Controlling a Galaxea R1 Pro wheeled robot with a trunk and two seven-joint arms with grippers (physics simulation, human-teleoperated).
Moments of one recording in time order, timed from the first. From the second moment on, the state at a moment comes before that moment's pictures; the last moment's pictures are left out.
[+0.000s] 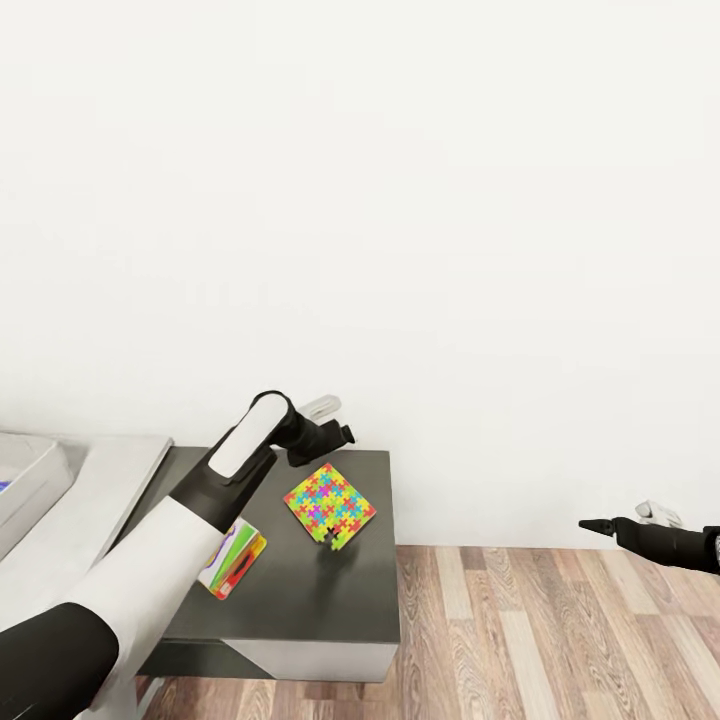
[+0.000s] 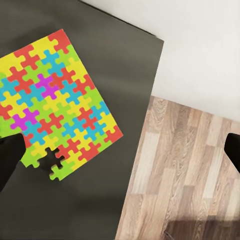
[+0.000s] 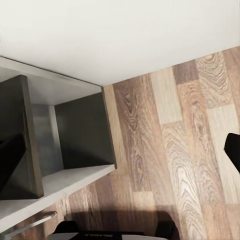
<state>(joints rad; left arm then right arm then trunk) -0.99 -0.03 -0.52 -1.11 1.59 0.74 1.08 -0.81 -0.53 -0.52 -0.40 0.27 0.62 0.89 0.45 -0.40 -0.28</state>
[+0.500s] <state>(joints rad) -0.97 -0.01 -0.52 -1.11 1.59 0.72 1.08 -0.79 -0.50 -0.52 -0.40 0.27 0.59 0.89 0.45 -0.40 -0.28</state>
